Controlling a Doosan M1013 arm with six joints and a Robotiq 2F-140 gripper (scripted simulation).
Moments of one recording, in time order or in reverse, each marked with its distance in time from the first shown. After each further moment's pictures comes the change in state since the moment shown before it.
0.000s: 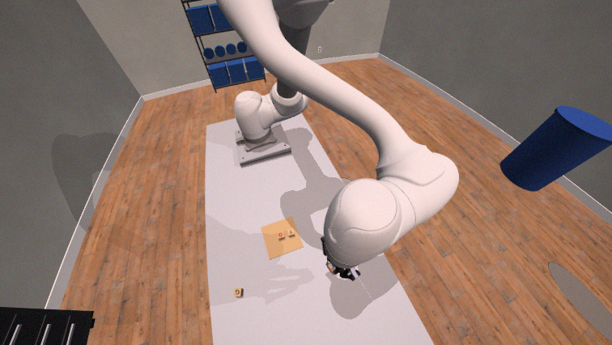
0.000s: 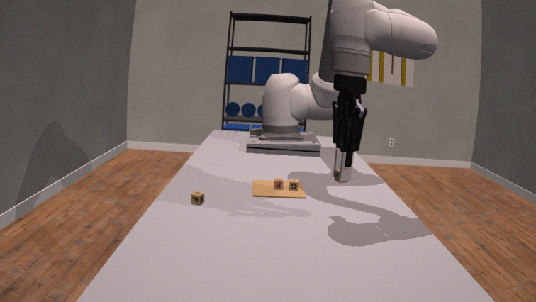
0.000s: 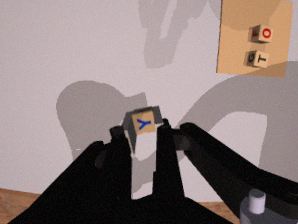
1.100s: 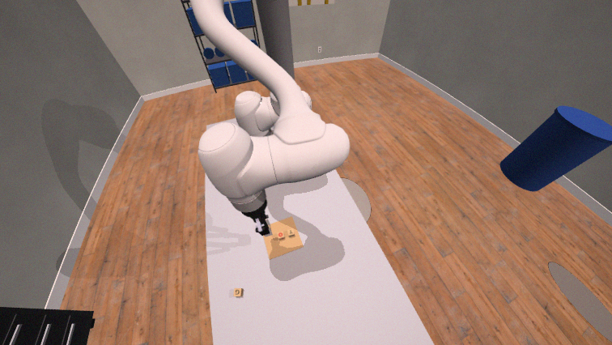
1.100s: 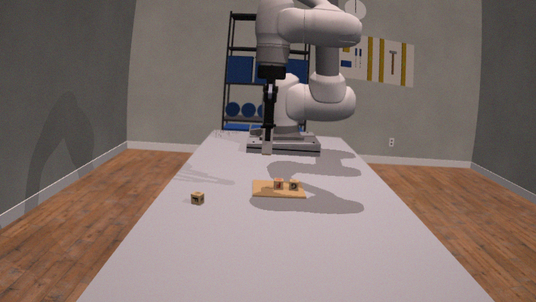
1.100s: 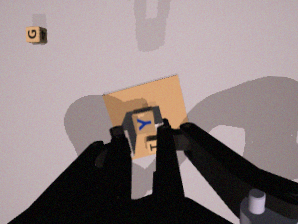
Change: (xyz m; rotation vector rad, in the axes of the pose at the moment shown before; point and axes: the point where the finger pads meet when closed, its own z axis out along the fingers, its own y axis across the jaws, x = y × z) arm 0.116 0.229 -0.008 0.000 -0.006 0.292
